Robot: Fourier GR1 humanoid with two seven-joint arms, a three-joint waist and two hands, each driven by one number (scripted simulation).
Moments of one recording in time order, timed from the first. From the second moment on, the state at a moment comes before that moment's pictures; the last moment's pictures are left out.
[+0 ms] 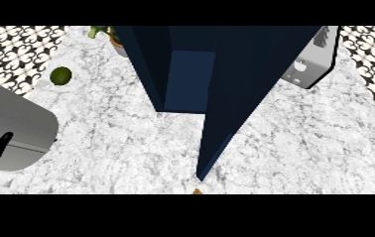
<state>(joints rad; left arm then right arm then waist) 0.33 1.13 -0.41 -1.75 1.26 -0.12 -0.90 -0.40 -0.15 0.87 -2.35 0.00 -0.27 0.69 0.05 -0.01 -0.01</state>
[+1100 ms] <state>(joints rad) 0.49 1.20 -0.21 -1.62 1.26 -0.37 -0.86 -1.05 0.00 0.49 -1.60 -0.23 -0.38 0.51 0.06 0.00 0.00</state>
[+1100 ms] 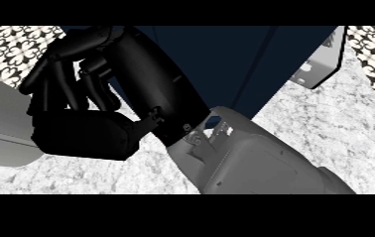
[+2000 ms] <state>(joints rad) 0.53 1.14 -0.11 -1.61 1.25 -0.44 -0.77 -1.20 0.00 0.44 -1.08 -0.70 0.35 0.55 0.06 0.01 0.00</state>
